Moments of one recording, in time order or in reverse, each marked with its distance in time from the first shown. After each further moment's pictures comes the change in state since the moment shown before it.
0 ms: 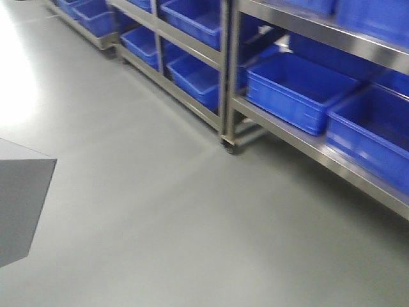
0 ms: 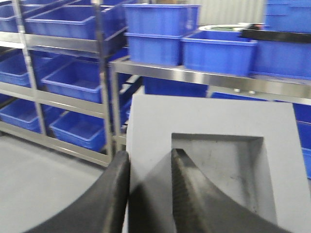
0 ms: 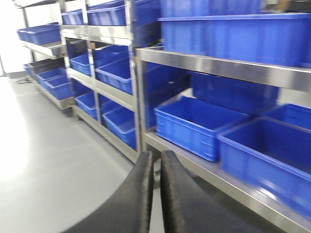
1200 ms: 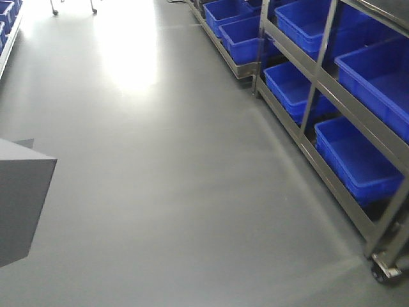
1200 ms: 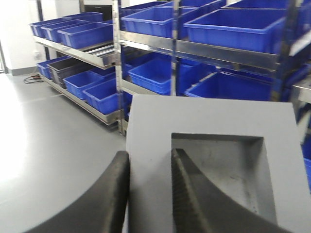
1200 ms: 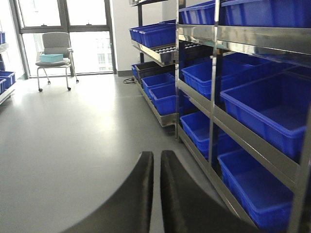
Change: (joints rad) left arm 0.000 0.000 0.000 0.000 0.001 0.000; right arm 0.000 0.000 0.000 0.000 0.000 0.000
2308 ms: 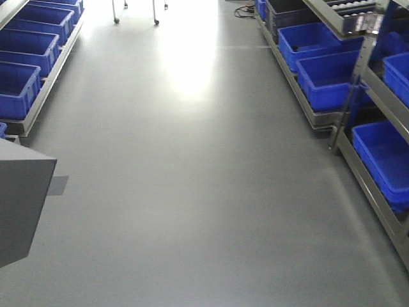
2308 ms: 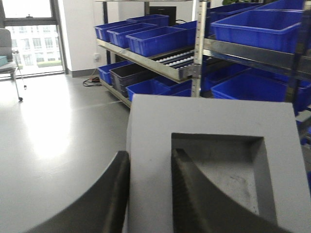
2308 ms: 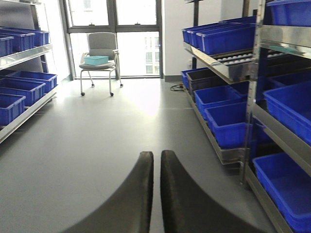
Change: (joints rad) left arm 0.000 0.000 0.000 0.000 0.000 0.000; right arm 0.000 0.000 0.000 0.000 0.000 0.000
